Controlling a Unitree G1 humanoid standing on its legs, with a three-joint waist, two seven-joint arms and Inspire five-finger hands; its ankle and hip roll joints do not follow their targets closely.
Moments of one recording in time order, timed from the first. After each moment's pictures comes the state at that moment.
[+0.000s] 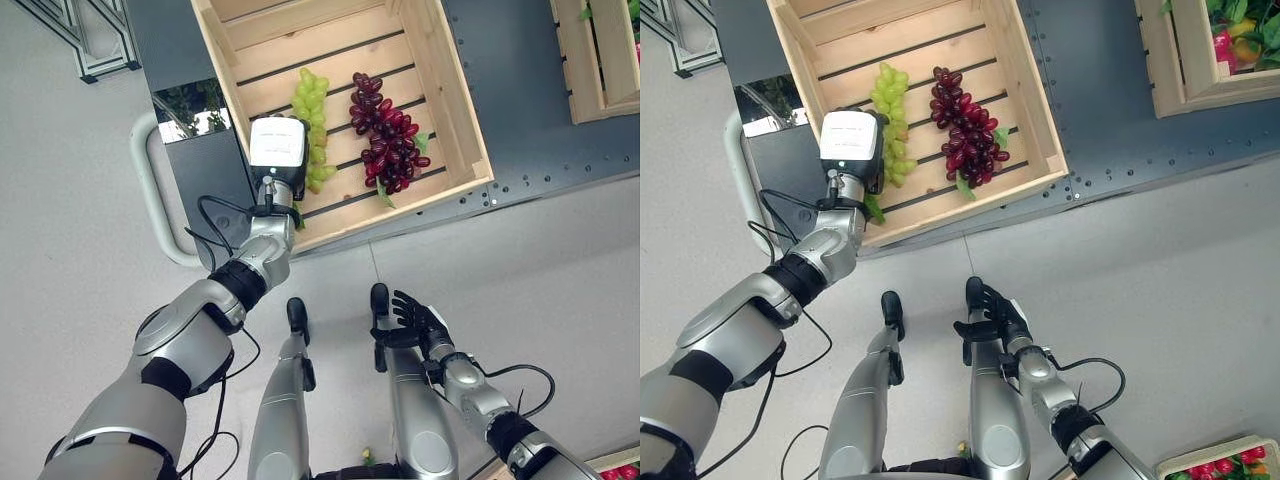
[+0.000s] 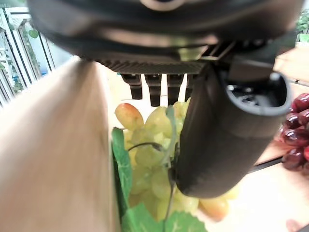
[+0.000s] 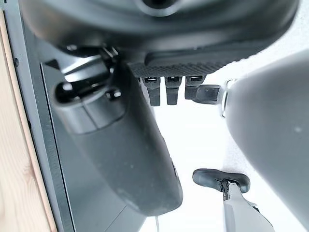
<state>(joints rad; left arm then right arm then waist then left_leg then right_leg) -1.10 0.42 -0.85 0.80 0.50 0.44 0.45 -0.30 -0.34 0.57 0.73 0.56 -0.18 -0.10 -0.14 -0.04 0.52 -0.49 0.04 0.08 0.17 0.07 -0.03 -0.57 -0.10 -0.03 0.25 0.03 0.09</state>
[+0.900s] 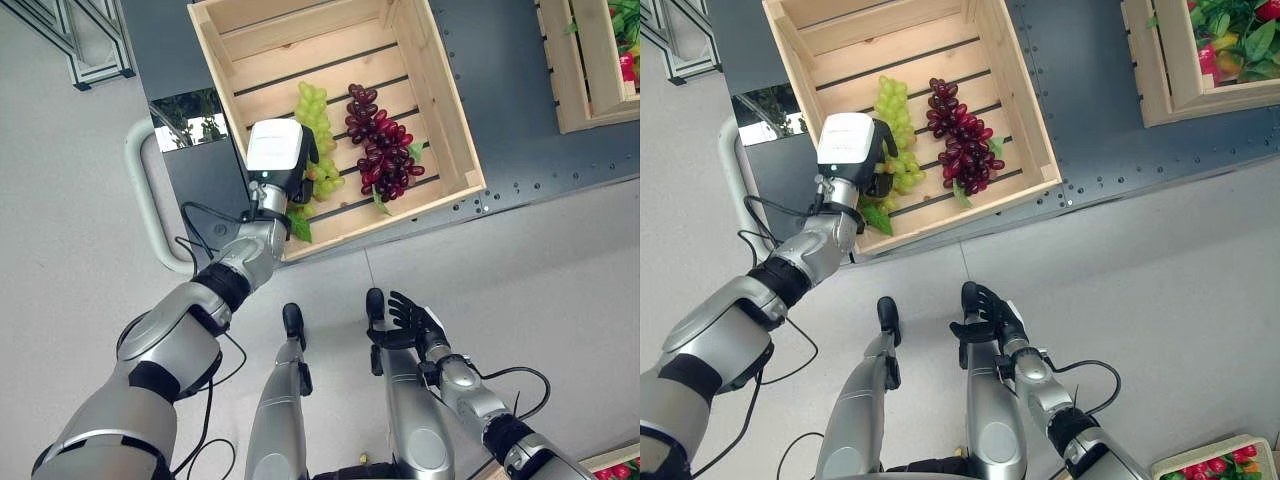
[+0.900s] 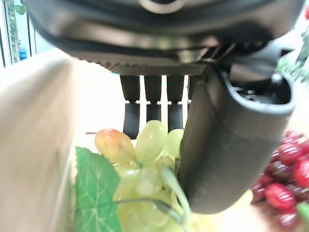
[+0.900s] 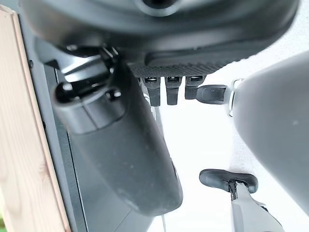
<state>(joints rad) -1.01 0.48 -0.78 0.82 0.38 0.07 0.64 -0.28 -0.32 0.57 0.73 0.56 -0.20 -0.11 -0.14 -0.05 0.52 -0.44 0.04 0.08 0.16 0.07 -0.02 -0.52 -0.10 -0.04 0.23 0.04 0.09</state>
